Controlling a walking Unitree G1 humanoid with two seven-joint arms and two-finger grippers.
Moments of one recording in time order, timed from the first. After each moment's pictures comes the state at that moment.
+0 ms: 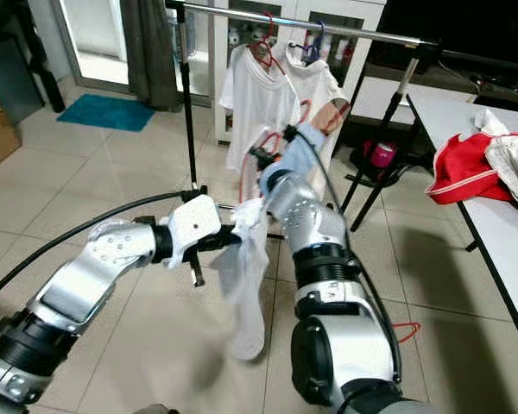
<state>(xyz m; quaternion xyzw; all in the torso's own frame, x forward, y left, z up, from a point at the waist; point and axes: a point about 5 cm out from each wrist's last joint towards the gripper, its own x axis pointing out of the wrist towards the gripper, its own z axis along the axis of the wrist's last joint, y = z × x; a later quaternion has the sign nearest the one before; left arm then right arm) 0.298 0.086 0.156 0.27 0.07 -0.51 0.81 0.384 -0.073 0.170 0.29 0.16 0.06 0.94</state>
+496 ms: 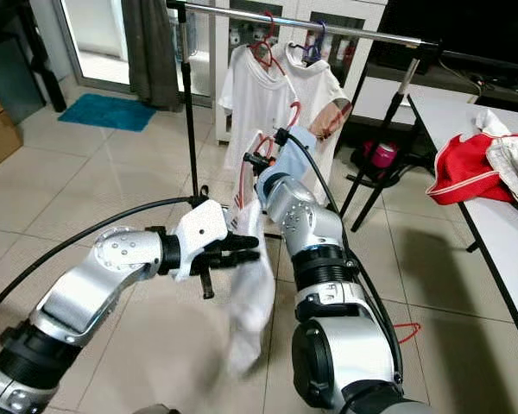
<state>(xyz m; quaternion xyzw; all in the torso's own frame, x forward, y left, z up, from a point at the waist) 0.277 0.071 0.159 0.20 0.09 -0.57 0.79 0.383 -0.072 0.165 0.25 0.17 0.08 0.95</state>
